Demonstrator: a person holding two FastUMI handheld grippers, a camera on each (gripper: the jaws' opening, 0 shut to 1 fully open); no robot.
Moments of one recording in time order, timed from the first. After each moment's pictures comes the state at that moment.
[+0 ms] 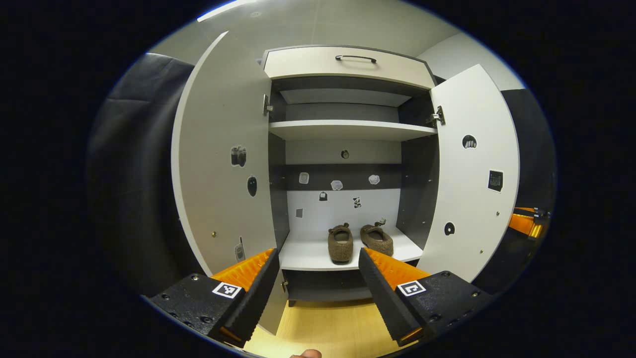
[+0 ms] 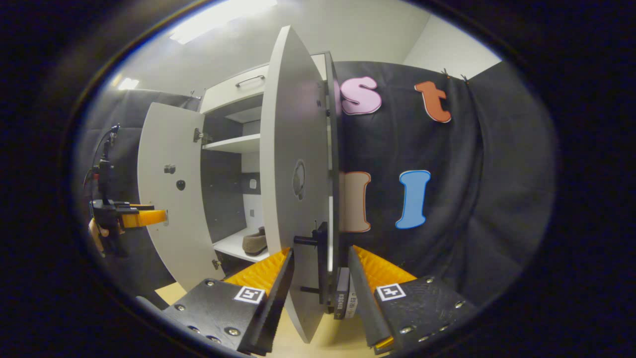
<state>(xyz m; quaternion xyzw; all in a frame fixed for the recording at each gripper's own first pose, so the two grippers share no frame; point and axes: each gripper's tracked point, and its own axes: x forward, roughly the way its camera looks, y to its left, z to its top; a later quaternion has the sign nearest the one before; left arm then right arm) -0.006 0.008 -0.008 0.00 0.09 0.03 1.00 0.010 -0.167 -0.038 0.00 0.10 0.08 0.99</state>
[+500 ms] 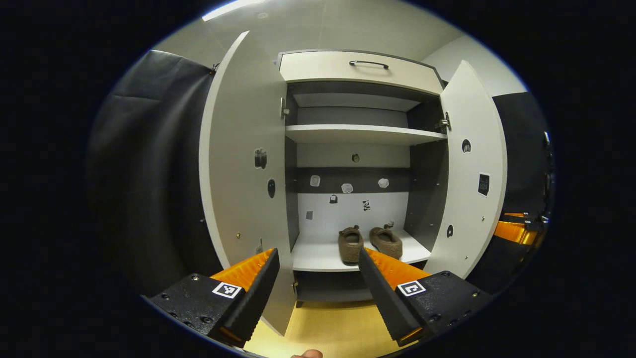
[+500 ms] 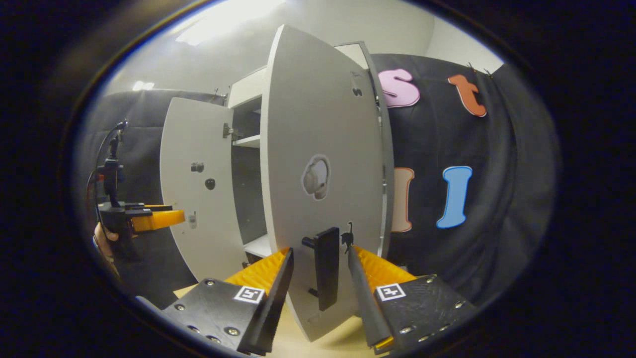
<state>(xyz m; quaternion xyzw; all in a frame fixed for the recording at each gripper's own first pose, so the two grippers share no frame) -0.016 0.039 -0.006 -0.01 0.09 0.05 0.99 0.036 -0.078 -0.050 0.02 0.11 0.16 0.98</state>
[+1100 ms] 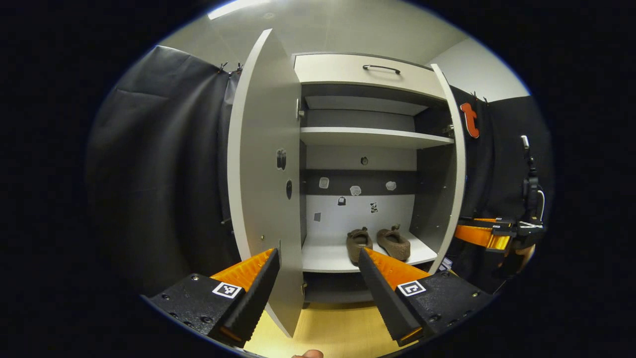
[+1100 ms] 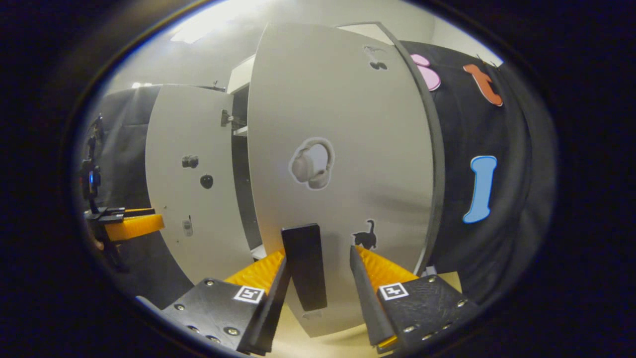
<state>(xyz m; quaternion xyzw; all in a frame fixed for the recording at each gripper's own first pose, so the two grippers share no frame) -0.023 0.065 0.000 -0.01 0.08 0.05 1.00 0.097 -0.005 -0.077 0.04 0.14 0.17 0.97</state>
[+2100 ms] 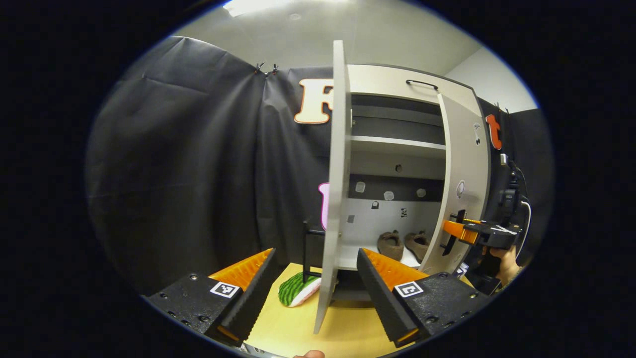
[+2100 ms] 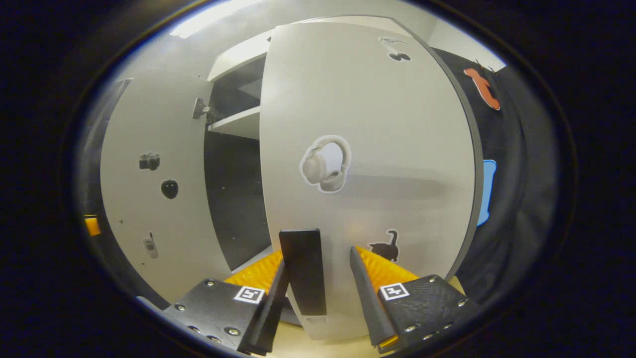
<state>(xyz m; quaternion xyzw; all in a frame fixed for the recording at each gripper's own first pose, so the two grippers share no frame) -0.075 0.159 0.008 -0.04 0.07 0.13 0.99 0.174 0.045 -0.090 0.02 0.11 0.09 0.99</state>
